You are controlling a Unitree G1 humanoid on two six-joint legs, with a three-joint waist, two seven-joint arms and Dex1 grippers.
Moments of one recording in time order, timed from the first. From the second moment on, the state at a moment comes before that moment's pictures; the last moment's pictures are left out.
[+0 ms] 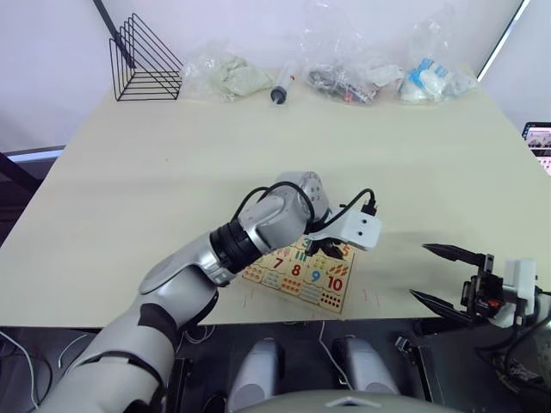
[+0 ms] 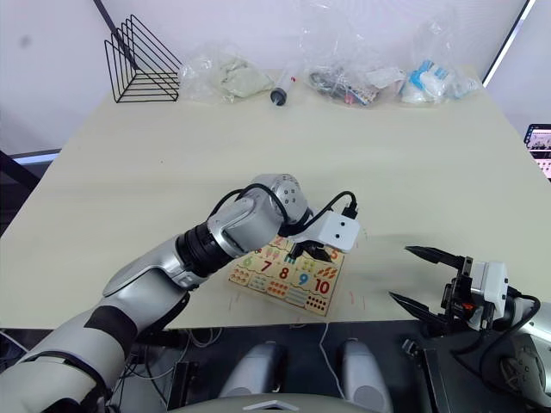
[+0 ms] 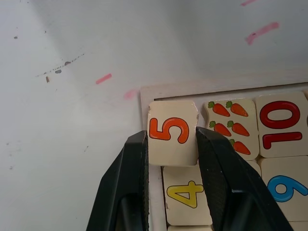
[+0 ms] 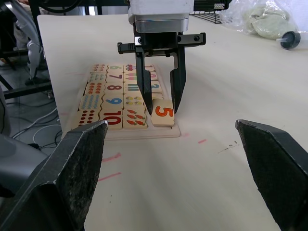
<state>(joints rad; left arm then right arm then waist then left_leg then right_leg) -1.02 0.35 -0.84 0.06 0.30 0.58 -1.38 0.25 -0.62 -0.27 -0.14 0.59 -0.19 1.28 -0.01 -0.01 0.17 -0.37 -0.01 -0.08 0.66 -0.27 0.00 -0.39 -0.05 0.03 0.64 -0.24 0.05</state>
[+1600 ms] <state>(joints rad) -1.02 0.33 -0.83 0.05 0.30 0.61 -1.41 0.26 -0.62 -0.27 -0.13 0.56 -0.21 1.28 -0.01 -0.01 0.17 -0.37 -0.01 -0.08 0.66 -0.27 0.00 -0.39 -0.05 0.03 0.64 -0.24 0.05</state>
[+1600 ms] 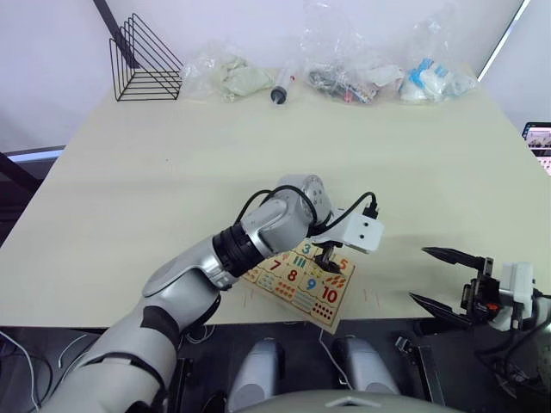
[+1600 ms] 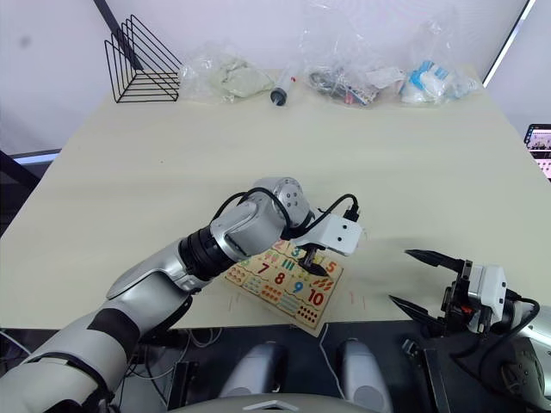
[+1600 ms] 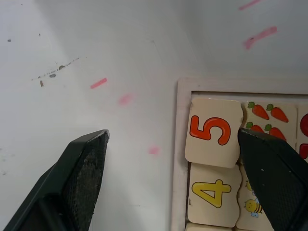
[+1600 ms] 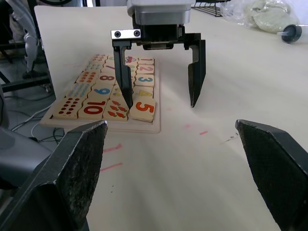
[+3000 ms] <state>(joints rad) -0.78 0.38 -0.45 0.32 -0.15 0.12 -1.55 0.27 -0.61 -0.27 -0.12 0.56 -0.21 1.28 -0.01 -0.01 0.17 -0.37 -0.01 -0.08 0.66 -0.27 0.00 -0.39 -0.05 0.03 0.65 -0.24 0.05</state>
